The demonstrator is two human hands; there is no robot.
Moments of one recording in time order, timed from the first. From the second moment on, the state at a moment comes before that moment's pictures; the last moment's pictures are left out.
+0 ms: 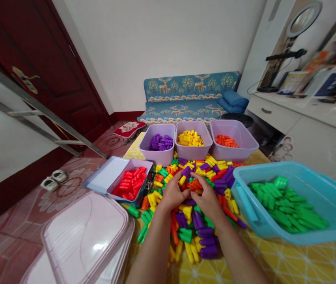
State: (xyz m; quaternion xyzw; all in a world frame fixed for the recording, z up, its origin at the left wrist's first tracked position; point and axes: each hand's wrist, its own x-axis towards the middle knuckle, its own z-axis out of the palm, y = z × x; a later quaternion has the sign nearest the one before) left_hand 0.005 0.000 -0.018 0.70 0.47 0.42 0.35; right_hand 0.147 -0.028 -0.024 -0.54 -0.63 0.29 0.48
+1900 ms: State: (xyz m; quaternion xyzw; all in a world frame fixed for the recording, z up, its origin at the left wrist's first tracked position) left_hand 0.009 -0.004 -0.013 0.62 0.38 0.49 0.48; right_hand 0.150 -0.031 -0.008 -0.49 -0.44 0.46 0.60
